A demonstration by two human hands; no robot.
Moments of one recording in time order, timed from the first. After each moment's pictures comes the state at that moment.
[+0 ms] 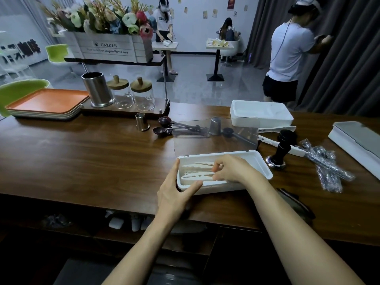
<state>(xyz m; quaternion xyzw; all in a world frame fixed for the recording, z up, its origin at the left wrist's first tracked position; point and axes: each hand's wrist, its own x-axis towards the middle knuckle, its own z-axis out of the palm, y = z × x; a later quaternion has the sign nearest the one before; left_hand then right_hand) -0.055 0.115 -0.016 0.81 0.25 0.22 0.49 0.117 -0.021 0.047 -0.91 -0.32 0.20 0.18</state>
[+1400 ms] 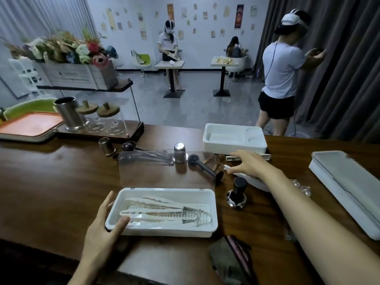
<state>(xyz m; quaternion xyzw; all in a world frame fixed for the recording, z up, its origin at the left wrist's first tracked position) -0.035 0.092 -0.010 0.77 0.35 0.26 0.46 0.360 -0.134 0.054 -0.91 -0.35 0.13 0.17</state>
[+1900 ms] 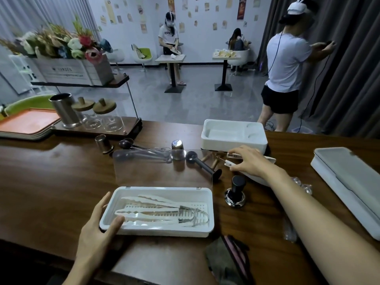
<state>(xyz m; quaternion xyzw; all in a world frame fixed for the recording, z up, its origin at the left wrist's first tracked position) -0.033 0.089 -0.011 0.77 0.37 0.27 0.44 0.378 -0.138 0.040 -0.91 -0.38 0.11 0.15</state>
